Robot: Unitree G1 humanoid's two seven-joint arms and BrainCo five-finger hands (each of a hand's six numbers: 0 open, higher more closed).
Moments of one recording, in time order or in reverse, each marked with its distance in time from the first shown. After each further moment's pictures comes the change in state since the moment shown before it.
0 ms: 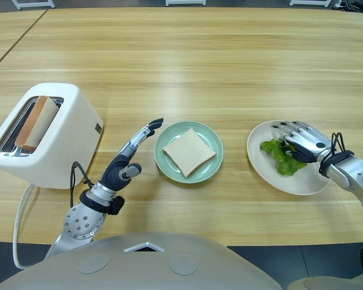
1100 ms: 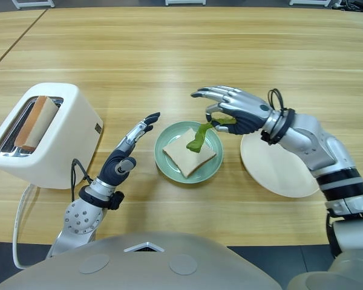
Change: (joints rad) left arm -0.032 -0.046 0.033 0.030 -0.039 -0.026 -0.026; right arm -0.227 0.254 0.032 -0.533 0.645 -0.147 0.620
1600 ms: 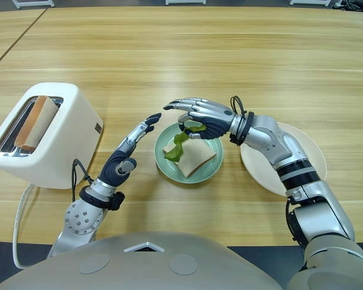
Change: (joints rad) left arm 0.008 -0.013 -0.002 -0.001 0.000 -0.003 -0.011; right arm -0.063 0.220 0.045 0.112 -0.085 -0.029 0.023
